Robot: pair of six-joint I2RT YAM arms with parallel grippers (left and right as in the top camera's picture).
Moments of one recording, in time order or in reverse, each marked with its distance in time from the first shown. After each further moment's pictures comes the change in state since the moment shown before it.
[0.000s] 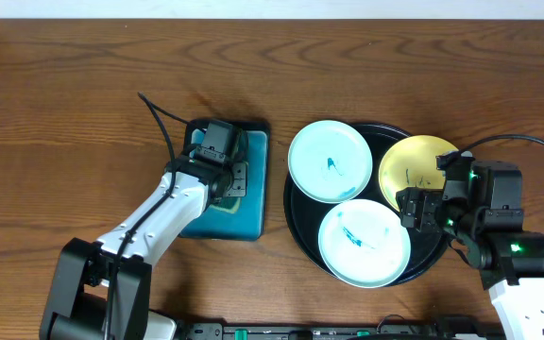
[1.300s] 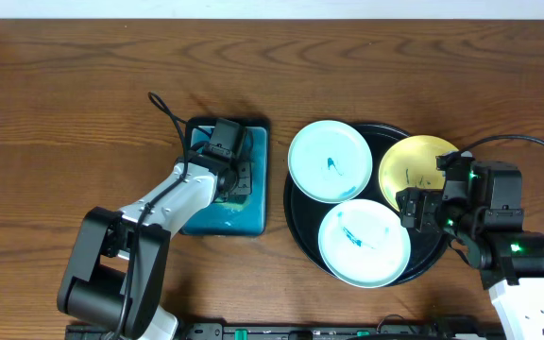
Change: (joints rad) left arm -0.001 0.137 0.016 0.060 0.034 -0.075; right arm 0.000 0.000 0.000 -0.002 0.000 0.000
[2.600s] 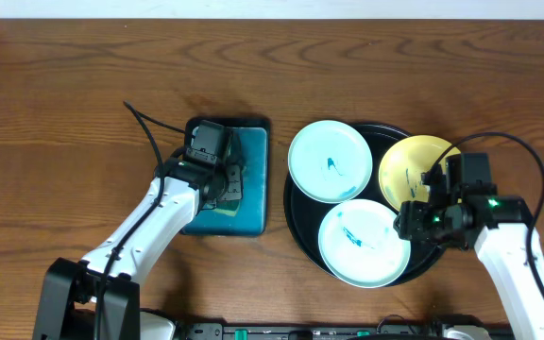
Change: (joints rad) left arm 0.026 -0.209 -0.019 -0.155 0.025 0.000; right arm 0.000 0.289 0.002 -0.162 -0.004 0.070
